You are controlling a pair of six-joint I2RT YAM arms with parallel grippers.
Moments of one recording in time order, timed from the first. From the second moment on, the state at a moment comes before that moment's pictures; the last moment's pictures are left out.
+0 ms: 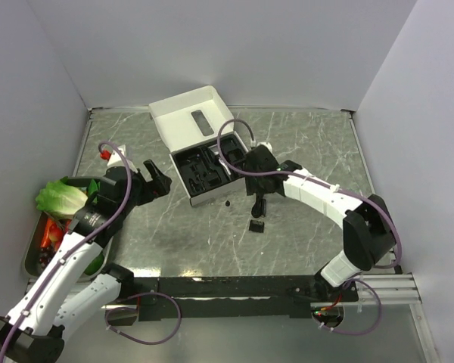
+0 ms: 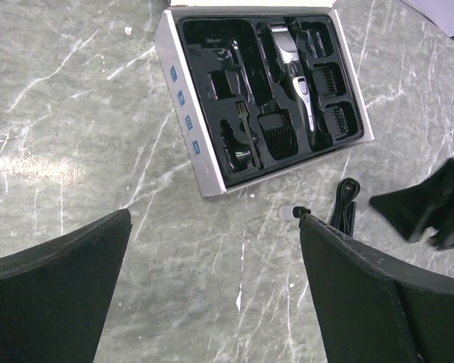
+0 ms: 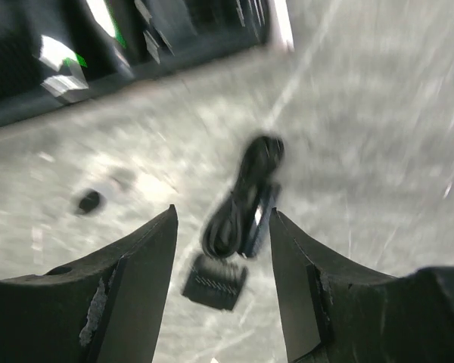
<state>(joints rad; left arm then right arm) -0.42 0.78 0.84 -0.54 -0.19 -0.67 0.64 1.55 1.16 -0.58 0.27 0.41</state>
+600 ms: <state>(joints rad) -0.42 0.74 0.83 -0.57 -0.18 -0.67 0.65 1.71 1.07 -0.53 0.26 0.58</state>
